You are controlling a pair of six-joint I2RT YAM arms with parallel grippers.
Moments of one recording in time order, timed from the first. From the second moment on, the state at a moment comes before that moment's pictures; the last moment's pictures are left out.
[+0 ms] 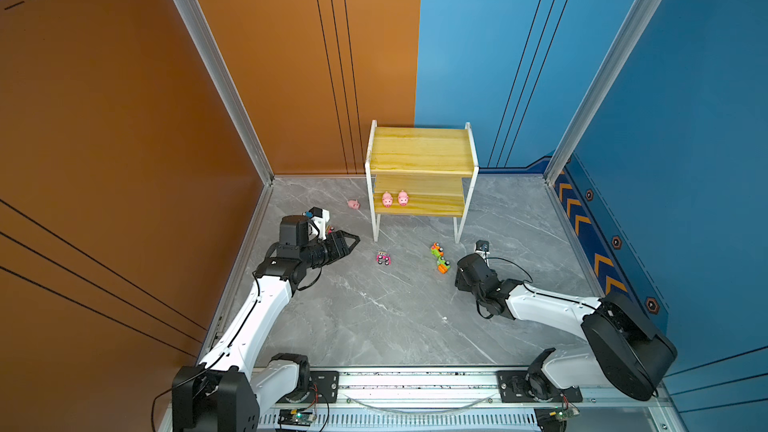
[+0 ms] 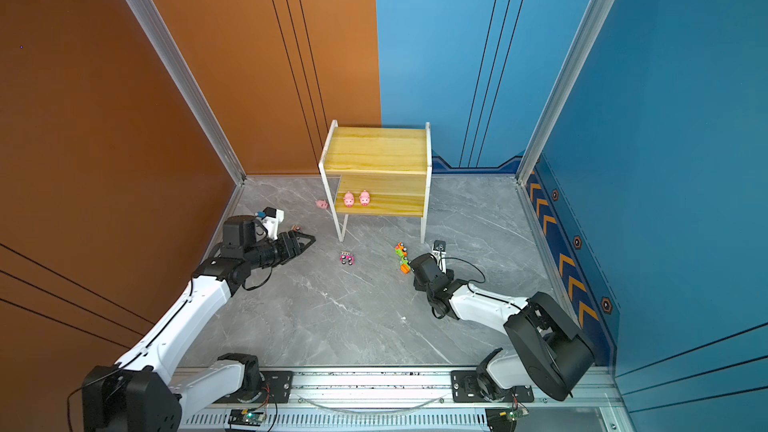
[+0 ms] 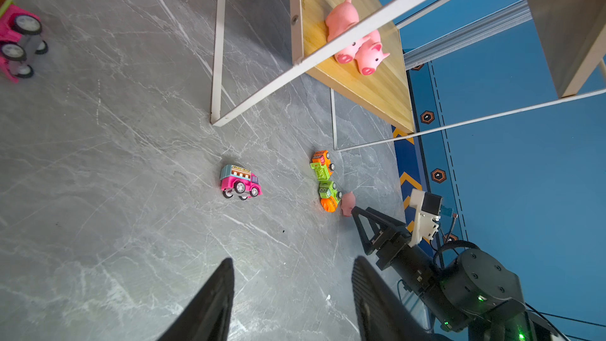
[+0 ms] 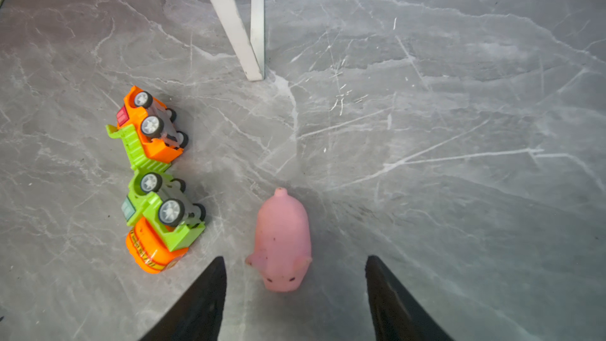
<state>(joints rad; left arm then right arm) -0.09 1.10 0.79 -0.34 0.58 -0.60 0.65 1.42 0.56 -0.06 0.46 0.66</state>
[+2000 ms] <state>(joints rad) -0.09 1.10 0.79 -0.34 0.58 -0.60 0.73 1.29 0.76 -0.04 0.42 0.46</state>
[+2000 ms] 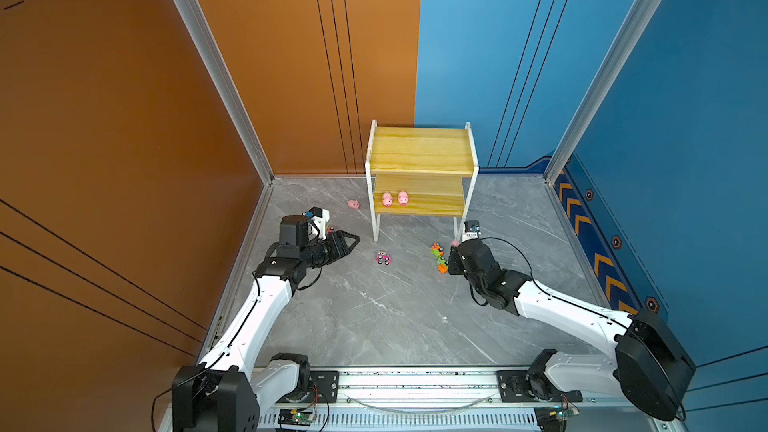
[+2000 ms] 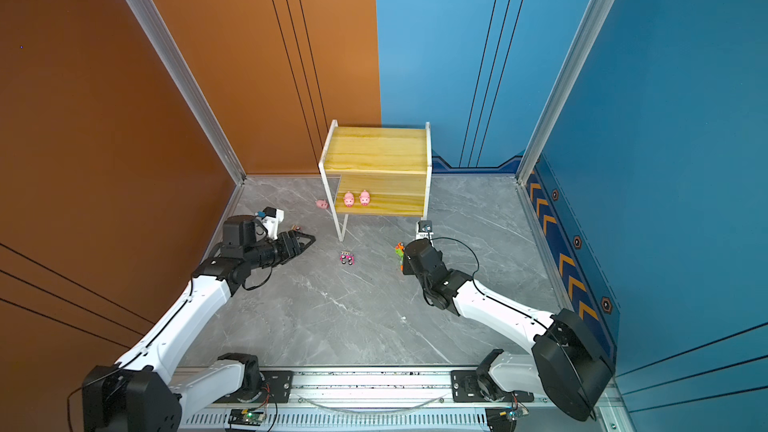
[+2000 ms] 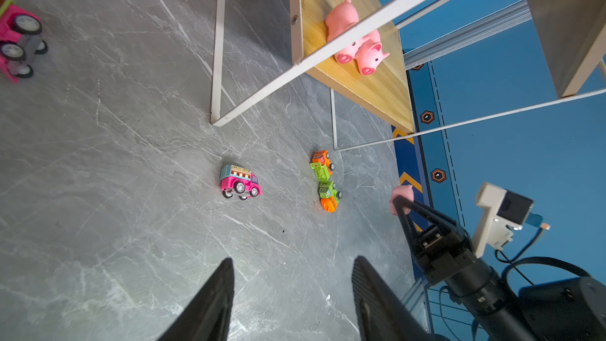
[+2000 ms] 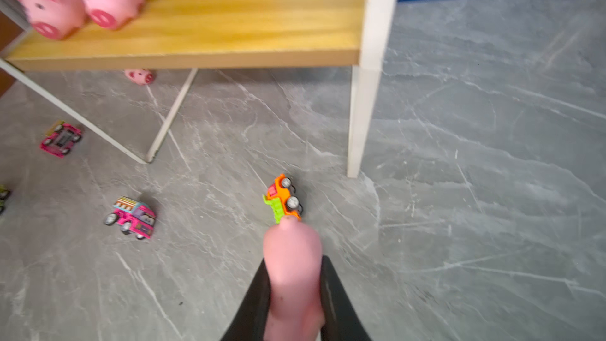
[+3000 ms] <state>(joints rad) -0.09 1.10 0.79 -0.34 0.58 -0.60 0.71 1.79 1.32 -0.04 0.43 0.31</state>
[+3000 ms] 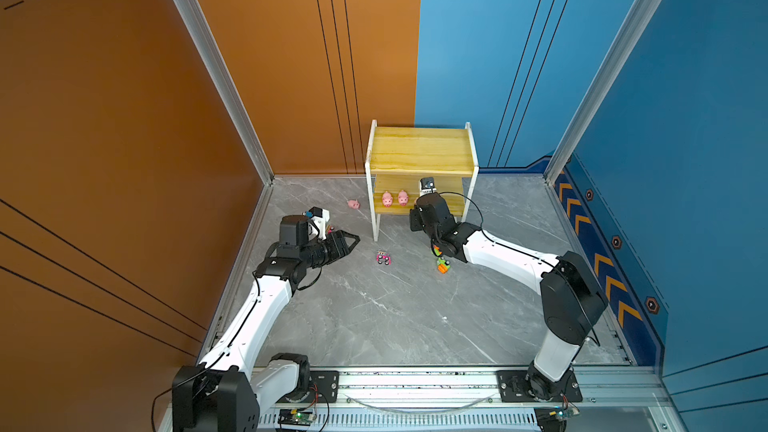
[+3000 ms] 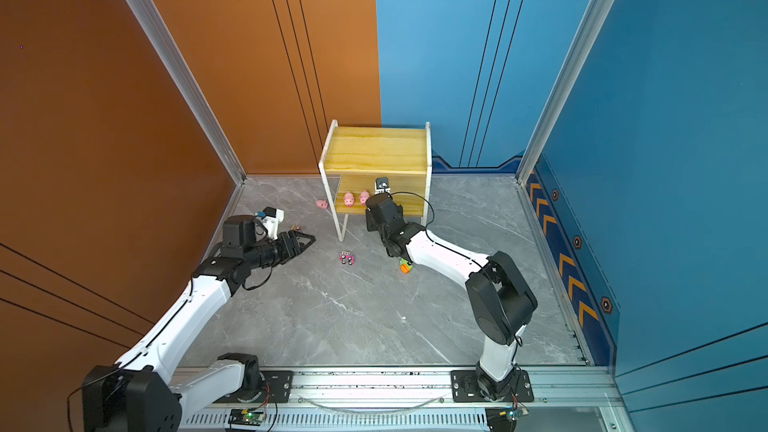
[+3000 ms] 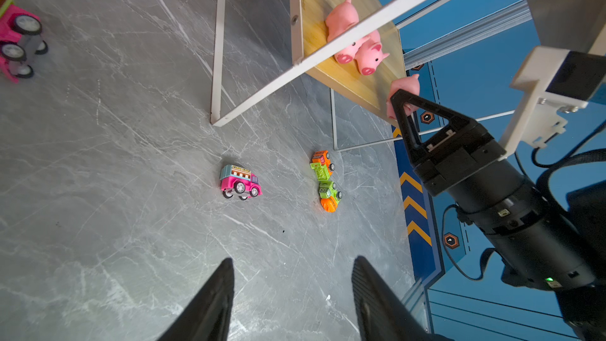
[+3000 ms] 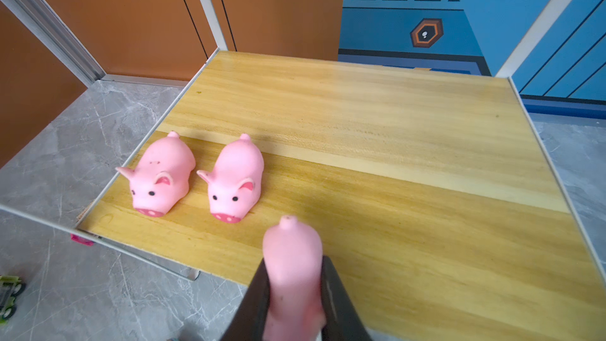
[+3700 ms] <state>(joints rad) -0.09 1.10 0.79 -0.34 0.58 -0.60 0.70 1.89 1.36 0.09 0.52 0.31</state>
